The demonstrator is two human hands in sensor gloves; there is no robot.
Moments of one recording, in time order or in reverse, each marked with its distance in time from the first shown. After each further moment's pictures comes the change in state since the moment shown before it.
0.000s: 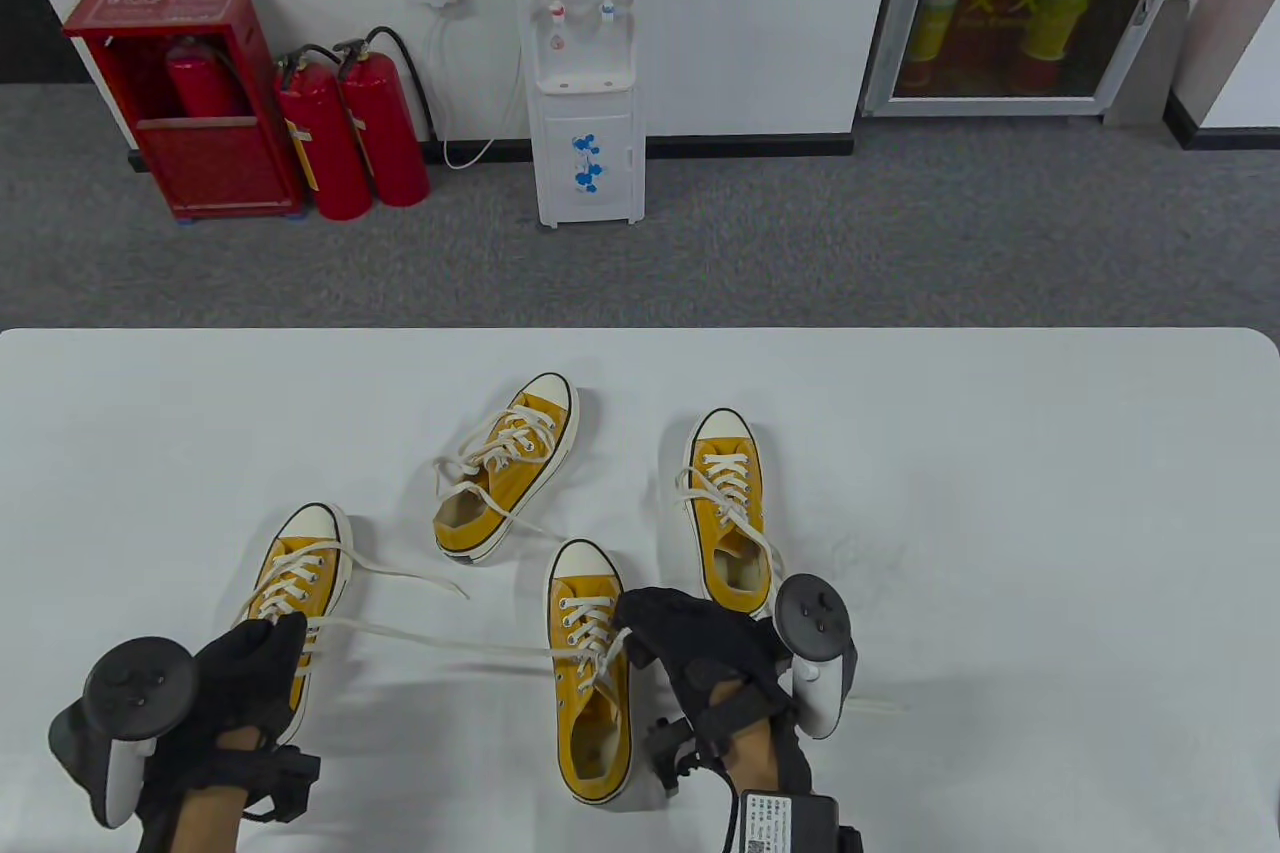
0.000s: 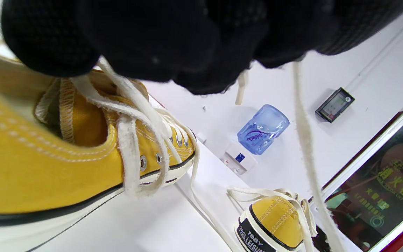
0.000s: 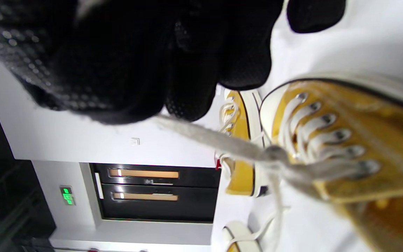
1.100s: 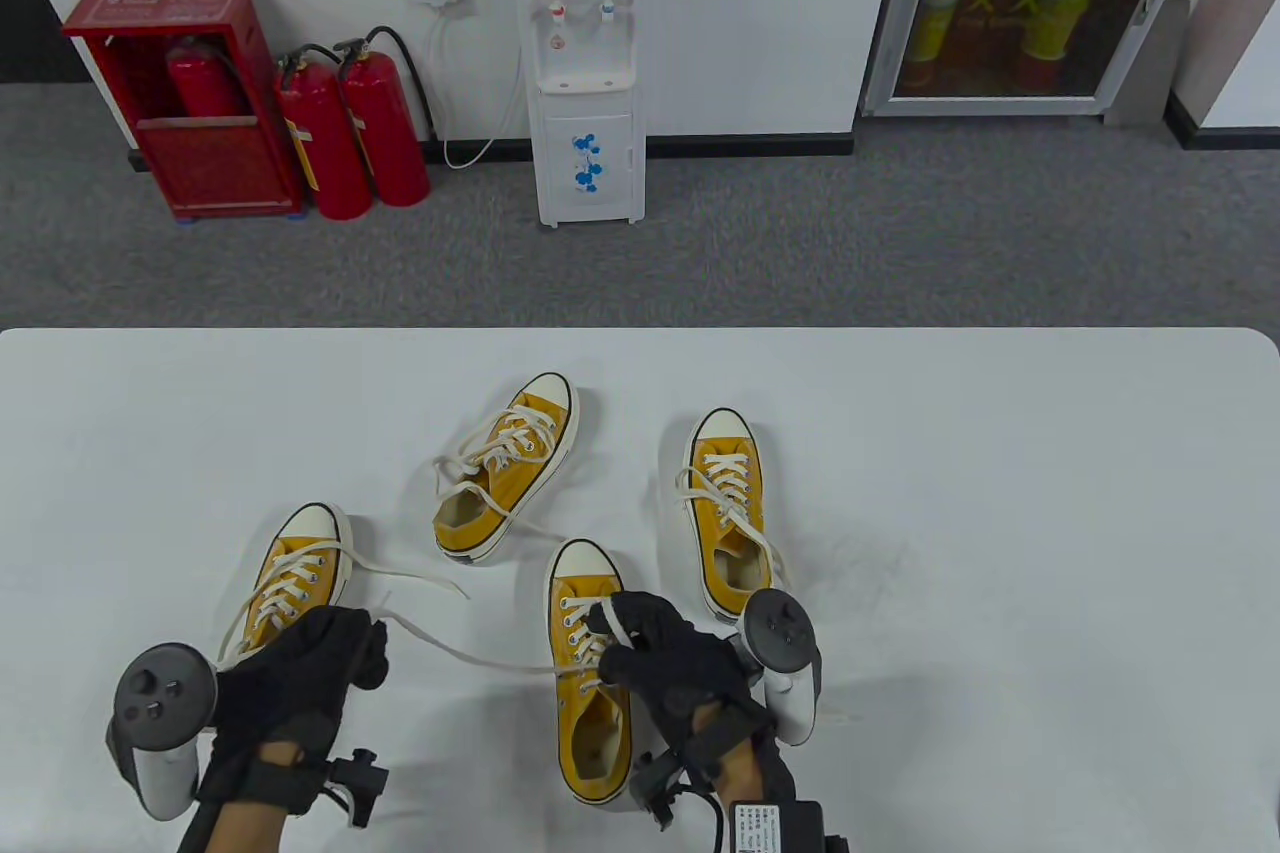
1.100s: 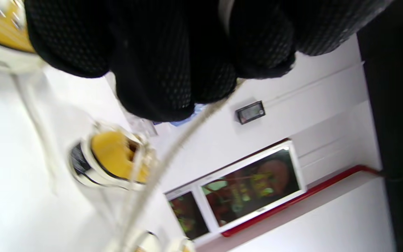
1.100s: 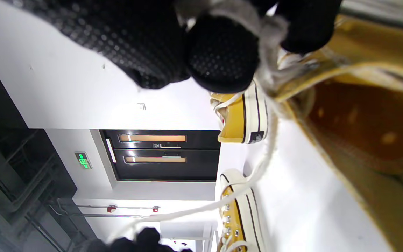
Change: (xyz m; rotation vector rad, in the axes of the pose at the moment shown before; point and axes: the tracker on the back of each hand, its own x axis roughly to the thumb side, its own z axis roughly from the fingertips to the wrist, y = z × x) left_hand 0.056 -0.024 0.017 -0.179 -0.238 0.556; right_hand -0.019 0.022 0.003 0.167 -0.024 0.025
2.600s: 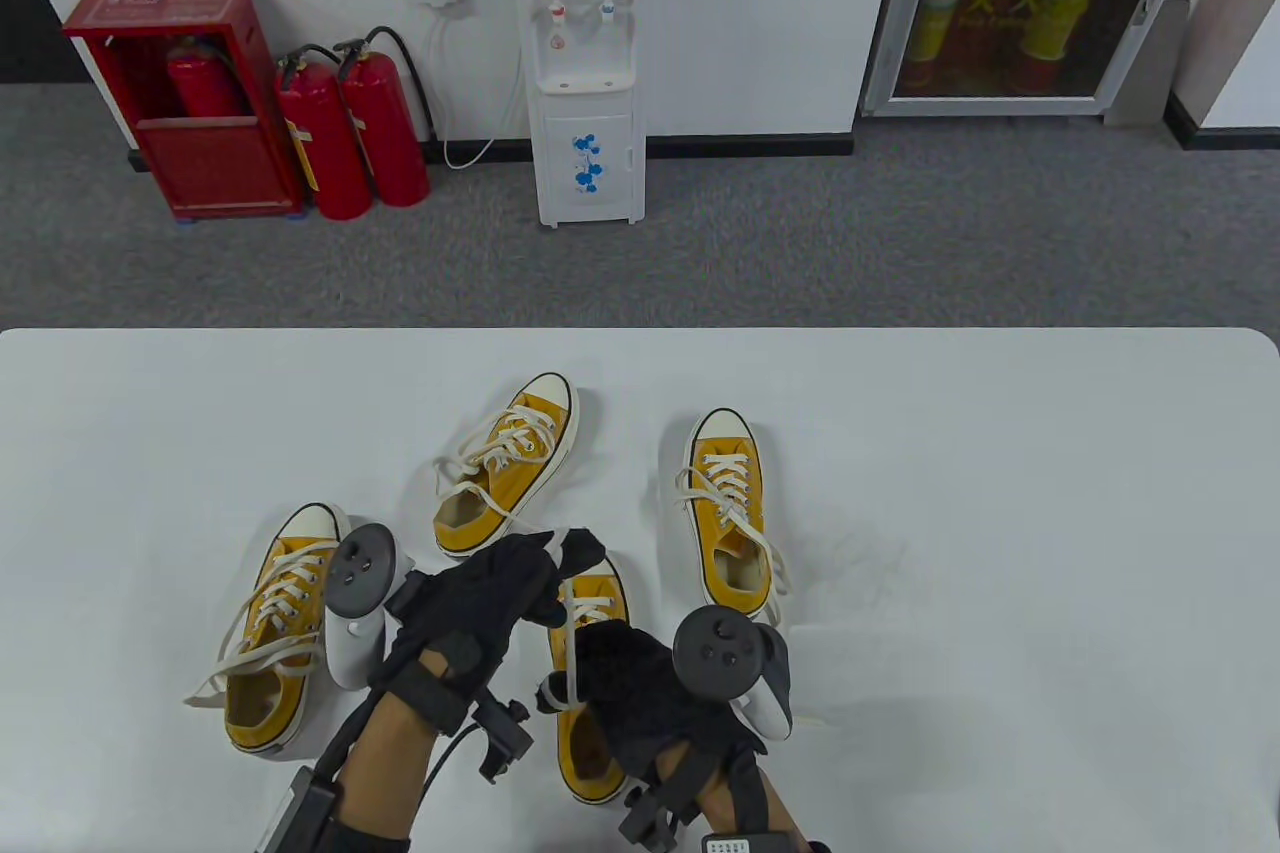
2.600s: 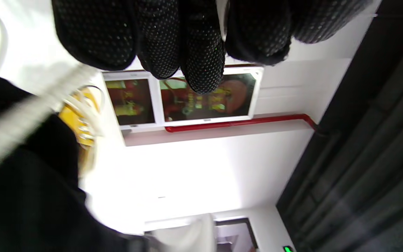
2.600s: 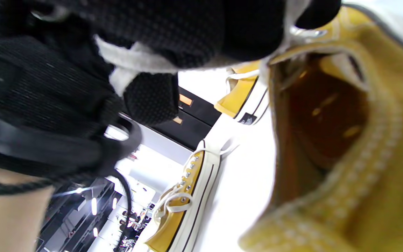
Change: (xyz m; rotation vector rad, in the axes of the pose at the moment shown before) left_hand 0.044 -0.120 -0.061 -0.444 -0.011 0.309; right_hand 0.025 0.032 0.008 0.145 -0.168 0.450
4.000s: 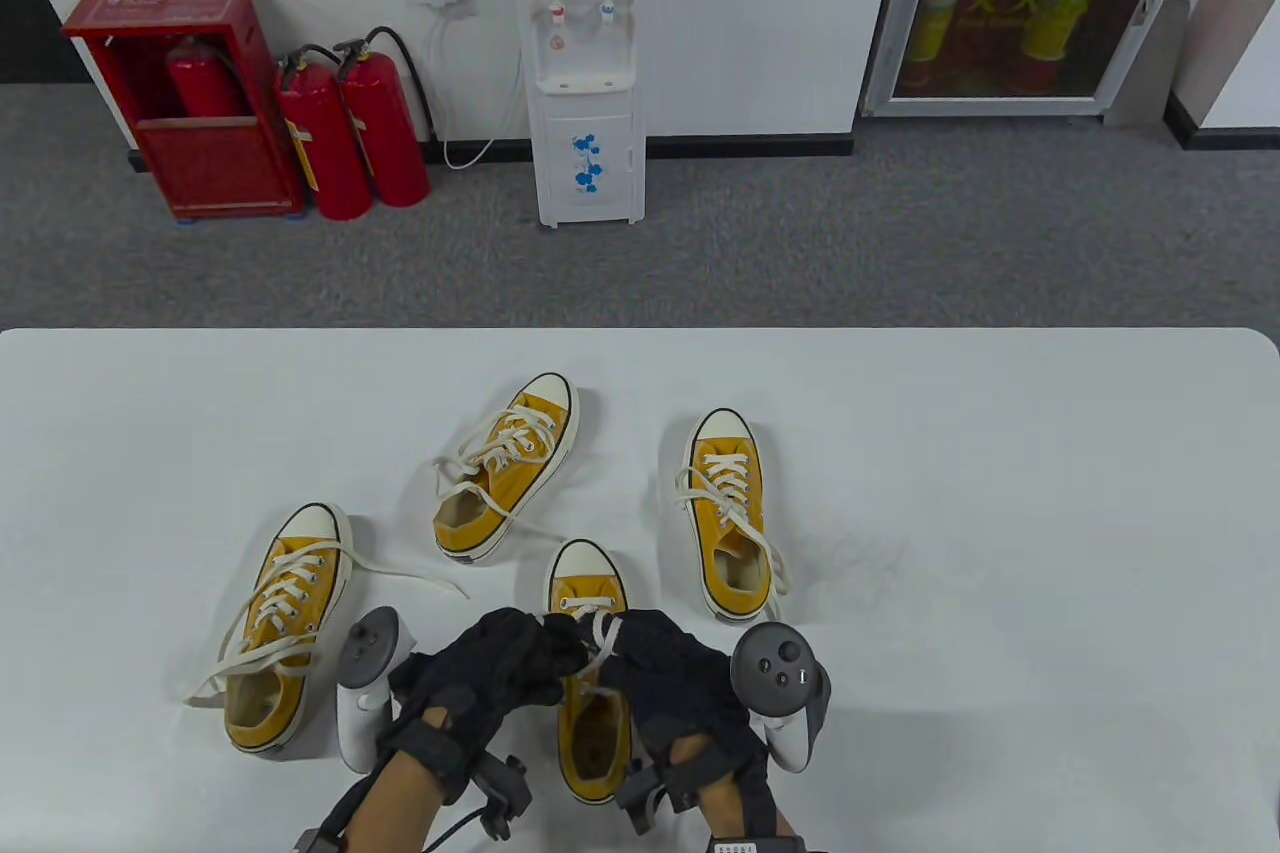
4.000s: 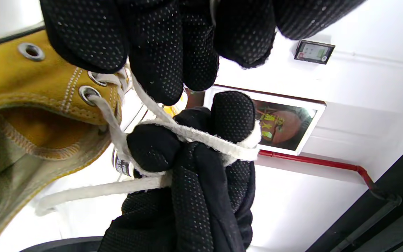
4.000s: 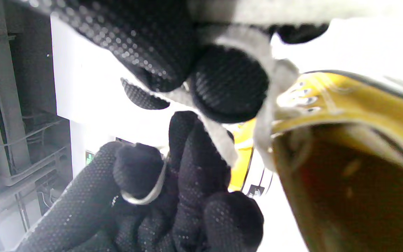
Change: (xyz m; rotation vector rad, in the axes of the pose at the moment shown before) left_hand -0.088 -0.009 0.037 0.058 0.228 0.213; right_hand -0.021 -0.018 0.015 -0.357 0.049 -0.161
